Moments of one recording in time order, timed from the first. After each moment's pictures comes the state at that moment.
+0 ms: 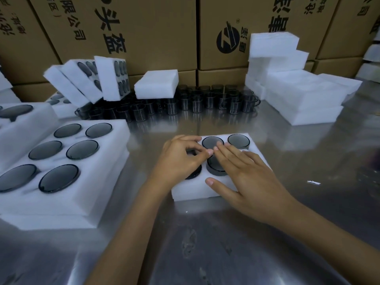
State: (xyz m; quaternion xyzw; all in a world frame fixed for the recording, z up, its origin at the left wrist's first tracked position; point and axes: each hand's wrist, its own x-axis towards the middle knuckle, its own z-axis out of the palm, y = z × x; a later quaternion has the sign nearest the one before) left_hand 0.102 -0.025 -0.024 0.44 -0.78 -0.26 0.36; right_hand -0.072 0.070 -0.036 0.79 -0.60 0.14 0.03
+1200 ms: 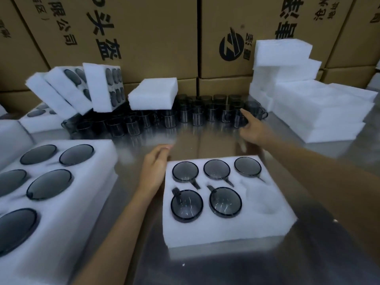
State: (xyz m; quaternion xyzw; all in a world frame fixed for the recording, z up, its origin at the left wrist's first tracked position) left_hand 0.116 -0.122 -0.070 0.54 -0.57 -0.38 0.49; right_hand -0.188 -0.184 -0.045 0.58 -0.73 0.30 -0.19
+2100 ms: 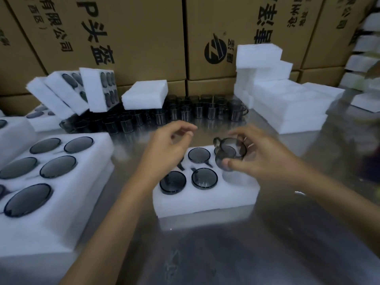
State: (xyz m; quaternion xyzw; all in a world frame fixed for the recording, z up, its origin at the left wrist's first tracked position) left_hand 0.086 -0.047 0.006 0.39 -0.77 -0.26 0.44; right_hand -0.148 0.027 0.005 0.72 -0.60 0.32 -0.11
